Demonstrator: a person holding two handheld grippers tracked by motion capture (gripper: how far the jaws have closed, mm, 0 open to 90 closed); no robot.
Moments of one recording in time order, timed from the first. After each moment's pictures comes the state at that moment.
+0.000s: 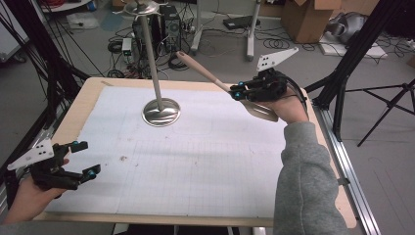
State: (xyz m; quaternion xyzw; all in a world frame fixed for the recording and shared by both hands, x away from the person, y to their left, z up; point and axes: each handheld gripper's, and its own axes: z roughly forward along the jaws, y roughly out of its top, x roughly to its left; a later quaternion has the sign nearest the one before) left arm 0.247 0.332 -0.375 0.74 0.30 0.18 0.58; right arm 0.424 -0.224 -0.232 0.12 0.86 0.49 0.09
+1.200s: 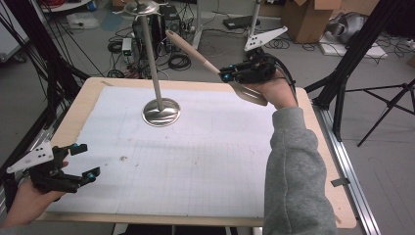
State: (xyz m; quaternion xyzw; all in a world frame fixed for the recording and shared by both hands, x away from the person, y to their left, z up) left arm 0.241 0.334 -0.377 0.74 0.30 0.18 0.57; right arm 0.447 -0.193 -0.201 0.14 0.85 0.49 0.10
